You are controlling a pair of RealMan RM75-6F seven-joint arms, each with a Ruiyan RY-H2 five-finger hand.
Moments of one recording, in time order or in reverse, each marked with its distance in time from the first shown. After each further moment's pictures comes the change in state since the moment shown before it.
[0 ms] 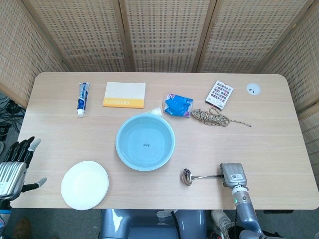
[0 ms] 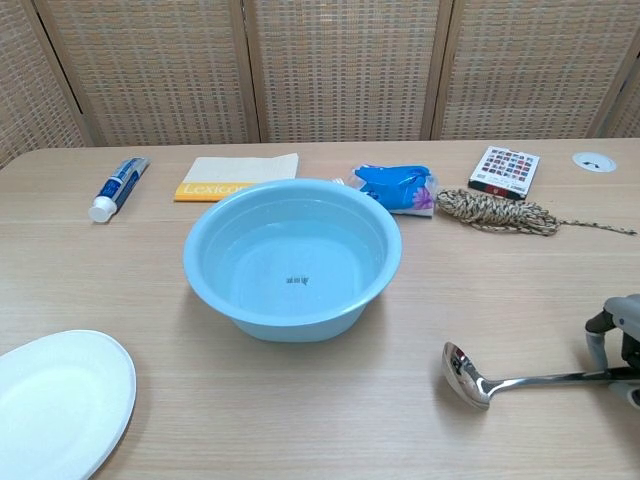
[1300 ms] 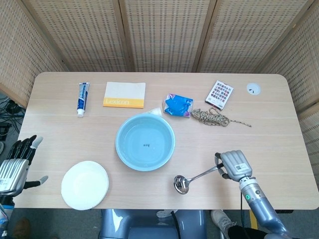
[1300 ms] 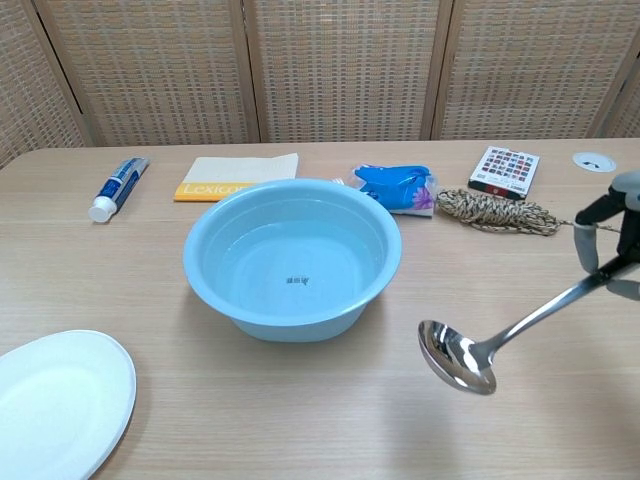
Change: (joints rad) left arm -0.030 -0.008 -0.020 0.007 -0.064 -0.053 0.003; right arm 0.094 0.403 0.048 -0.432 -0.140 -0.061 0.127
